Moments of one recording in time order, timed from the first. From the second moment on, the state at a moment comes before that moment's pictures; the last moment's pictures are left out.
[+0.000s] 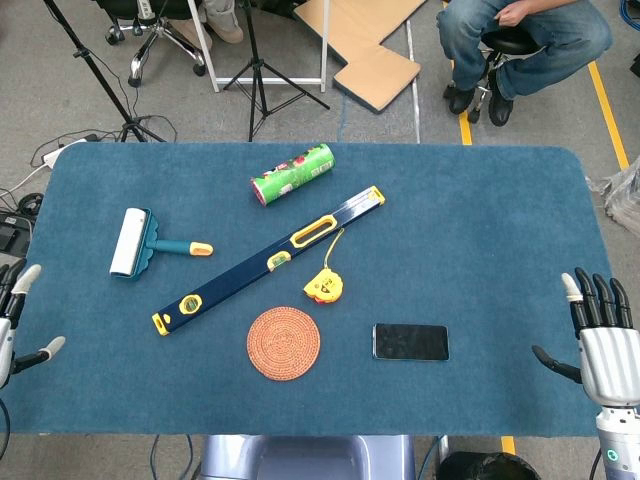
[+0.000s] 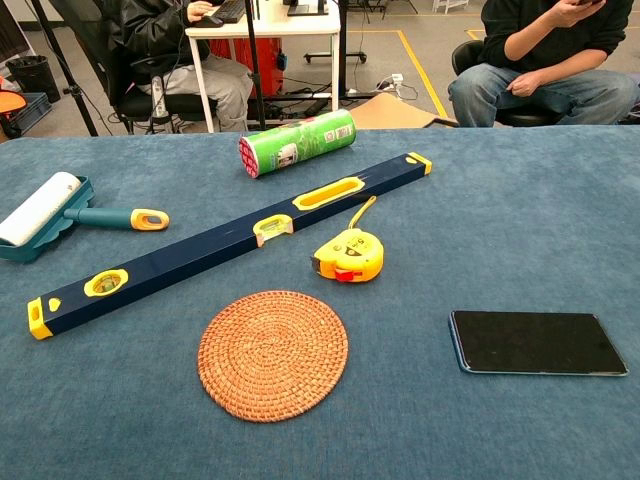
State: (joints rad) left arm -0.07 -1.13 -0.06 -1.58 1.54 1.59 -0.02; right arm 0.06 -1.16 0.10 -1.60 -1.57 1.62 -0.19
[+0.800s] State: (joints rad) left arm -0.09 -1.13 -0.08 -1.60 1.45 1.50 0.08; right arm 0.33 -1.17 0.08 -1.78 -1.52 1.09 -0.53
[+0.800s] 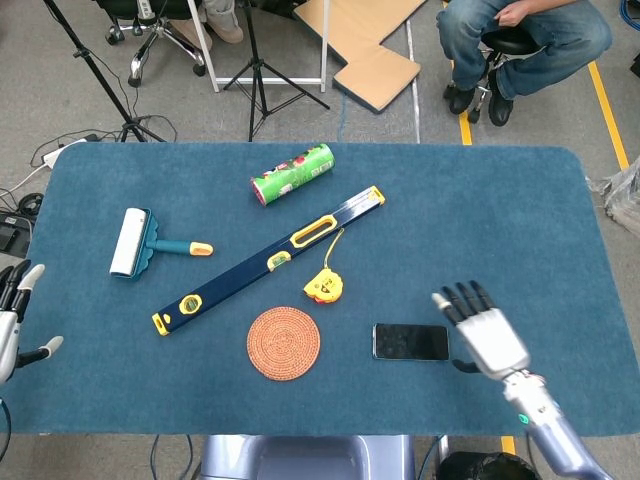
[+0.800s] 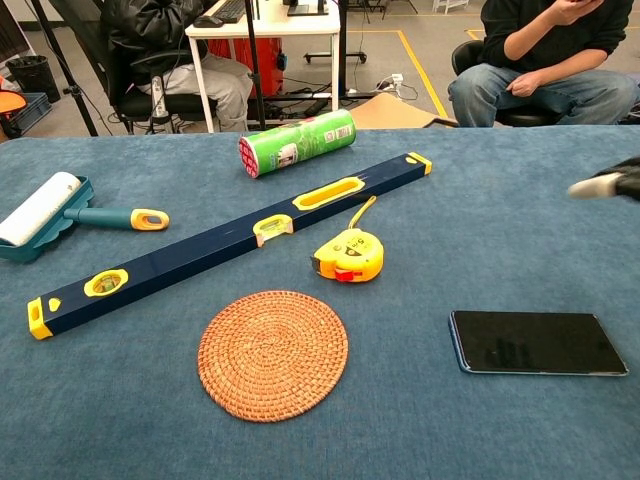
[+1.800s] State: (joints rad) left arm -0.12 -1.14 -0.10 -1.58 1.37 1.43 0.11; right arm 0.71 -1.49 0.03 -1.74 -1.05 0.92 -1.08
